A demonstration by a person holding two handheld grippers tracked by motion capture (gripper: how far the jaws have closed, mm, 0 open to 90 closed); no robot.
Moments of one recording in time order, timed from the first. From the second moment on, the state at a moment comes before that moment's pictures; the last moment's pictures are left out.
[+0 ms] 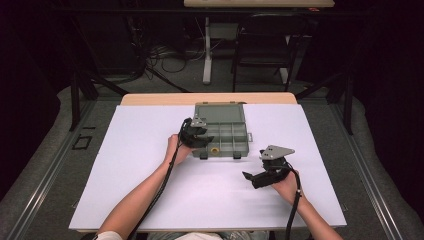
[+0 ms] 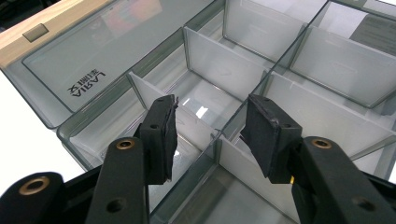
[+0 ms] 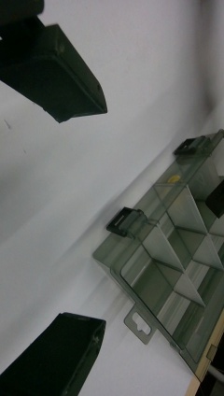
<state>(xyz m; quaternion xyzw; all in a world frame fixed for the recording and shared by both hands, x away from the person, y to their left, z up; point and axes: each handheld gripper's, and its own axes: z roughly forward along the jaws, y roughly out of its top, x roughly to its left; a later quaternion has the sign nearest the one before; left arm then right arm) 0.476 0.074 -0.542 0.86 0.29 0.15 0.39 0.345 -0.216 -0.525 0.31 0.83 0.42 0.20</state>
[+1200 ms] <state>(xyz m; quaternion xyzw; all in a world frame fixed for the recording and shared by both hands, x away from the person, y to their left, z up) 0.476 0.073 -0.542 0.86 0.29 0.15 0.39 0.443 -0.222 -0.512 0.36 0.82 0.40 0.21</state>
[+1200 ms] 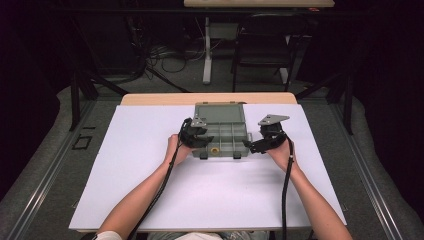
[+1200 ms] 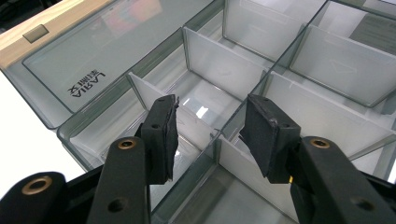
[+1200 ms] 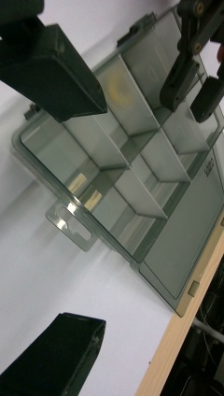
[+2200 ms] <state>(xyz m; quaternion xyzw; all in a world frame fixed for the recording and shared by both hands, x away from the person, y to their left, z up) 0.476 0.074 -0.542 0.86 0.29 0.15 0.39 0.502 -0.225 -0.503 0.38 0.81 0.39 0.22</state>
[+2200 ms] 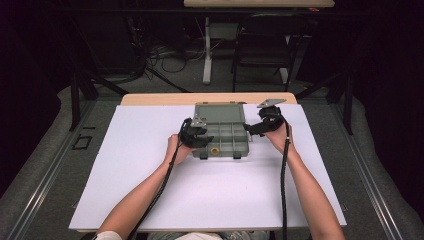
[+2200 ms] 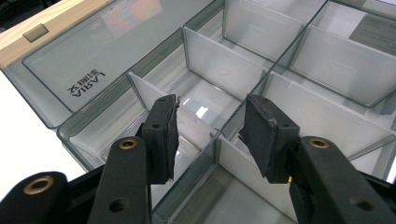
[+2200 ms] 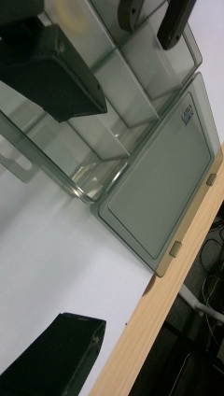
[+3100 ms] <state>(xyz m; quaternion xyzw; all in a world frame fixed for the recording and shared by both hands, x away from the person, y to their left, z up) 0.476 0.074 -0.542 0.86 0.29 0.15 0.39 0.540 -0.219 -0.521 0.41 0.82 0.34 0.21</state>
